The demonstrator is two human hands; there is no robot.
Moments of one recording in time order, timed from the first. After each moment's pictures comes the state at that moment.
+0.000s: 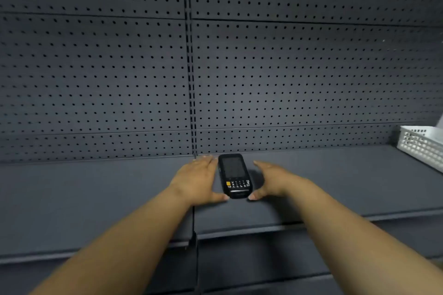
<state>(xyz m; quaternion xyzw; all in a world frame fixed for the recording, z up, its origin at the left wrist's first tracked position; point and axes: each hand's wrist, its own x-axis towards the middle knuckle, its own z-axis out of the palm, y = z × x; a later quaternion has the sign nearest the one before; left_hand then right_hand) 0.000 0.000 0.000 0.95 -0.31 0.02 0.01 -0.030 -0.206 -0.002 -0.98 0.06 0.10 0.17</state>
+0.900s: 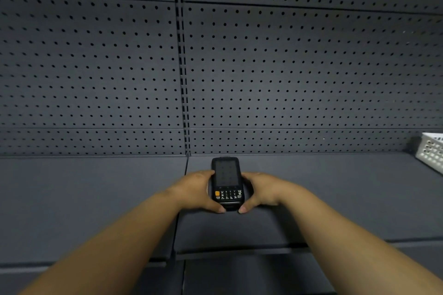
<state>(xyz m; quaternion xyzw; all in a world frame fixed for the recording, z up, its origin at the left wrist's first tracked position) 0.036 -0.027 -0.019 0.93 -0.26 -0.13 0.22 0.010 -0.221 -0.016 -0.96 -0.05 0.17 0.24</state>
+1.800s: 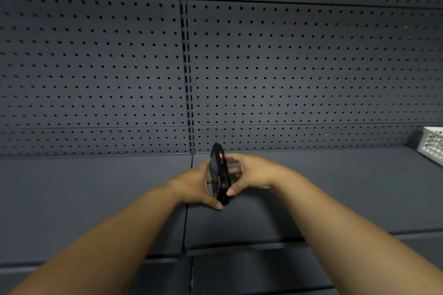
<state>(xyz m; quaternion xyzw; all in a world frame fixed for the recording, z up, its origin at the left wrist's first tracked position) 0.041 -0.009 -0.016 0.89 -0.24 -0.20 0.32 0.015 -0.184 0.008 -0.86 -0.07 0.17 0.47</state>
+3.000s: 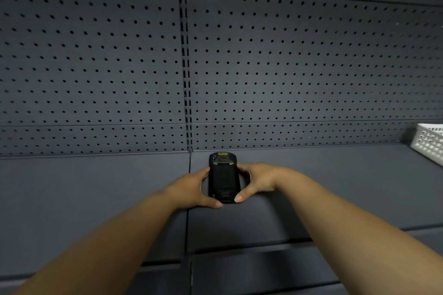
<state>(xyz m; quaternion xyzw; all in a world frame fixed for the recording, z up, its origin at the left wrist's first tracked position) 0.059 0.002 -0.043 0.90 -0.28 -0.17 0.29 0.030 -0.202 -0.010 -0.94 -0.03 0.21 0.25</state>
